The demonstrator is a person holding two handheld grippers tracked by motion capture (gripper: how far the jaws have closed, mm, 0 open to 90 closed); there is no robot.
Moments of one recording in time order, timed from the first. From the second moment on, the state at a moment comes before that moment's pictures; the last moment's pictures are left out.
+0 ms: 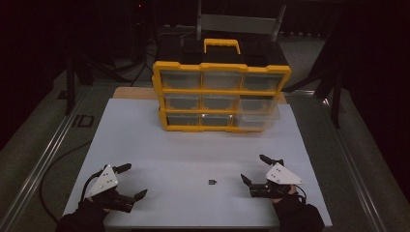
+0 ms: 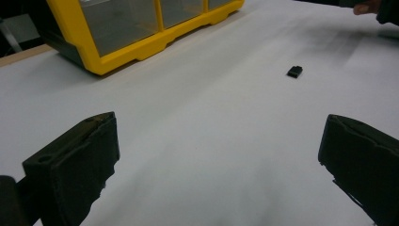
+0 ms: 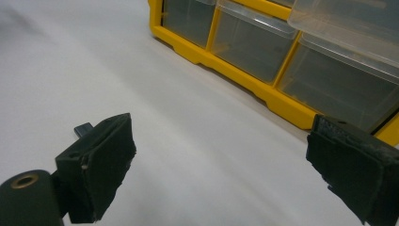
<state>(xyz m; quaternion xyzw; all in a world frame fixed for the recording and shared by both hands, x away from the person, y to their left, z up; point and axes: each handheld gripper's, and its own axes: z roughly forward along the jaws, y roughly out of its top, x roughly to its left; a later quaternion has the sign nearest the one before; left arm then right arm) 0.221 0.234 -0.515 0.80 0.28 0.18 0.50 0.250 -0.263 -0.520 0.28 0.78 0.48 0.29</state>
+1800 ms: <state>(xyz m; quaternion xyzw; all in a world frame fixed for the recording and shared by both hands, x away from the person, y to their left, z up) 0.276 0.139 -0.452 0.88 0.17 0.09 0.43 0.249 -0.262 -0.519 0.27 0.78 0.49 0.28</state>
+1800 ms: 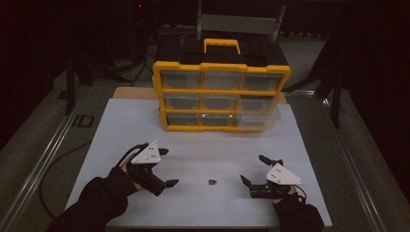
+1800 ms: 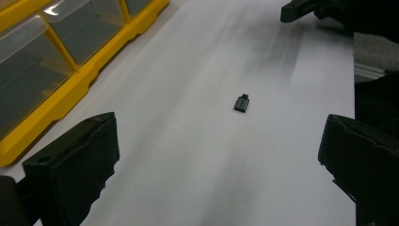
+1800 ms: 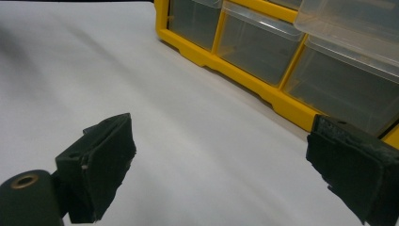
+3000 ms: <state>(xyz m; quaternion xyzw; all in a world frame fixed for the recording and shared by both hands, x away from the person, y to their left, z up) 0.291 0.060 -0.472 0.93 0.10 0.03 0.34 0.249 -0.262 -0.519 0.27 0.78 0.49 0.28</state>
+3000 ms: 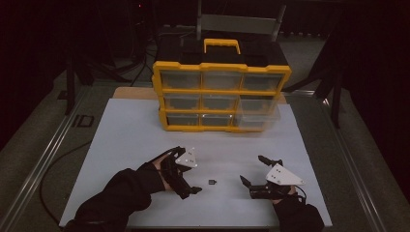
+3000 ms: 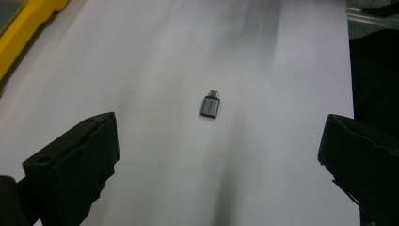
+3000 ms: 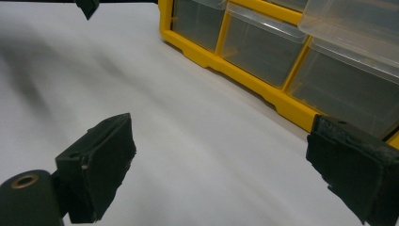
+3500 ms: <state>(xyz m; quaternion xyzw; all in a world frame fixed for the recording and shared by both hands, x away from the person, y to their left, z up) 0.296 0.036 -0.483 0.95 0.08 0.01 0.31 0.248 -0.262 -0.519 0.27 0.78 0.49 0.28</state>
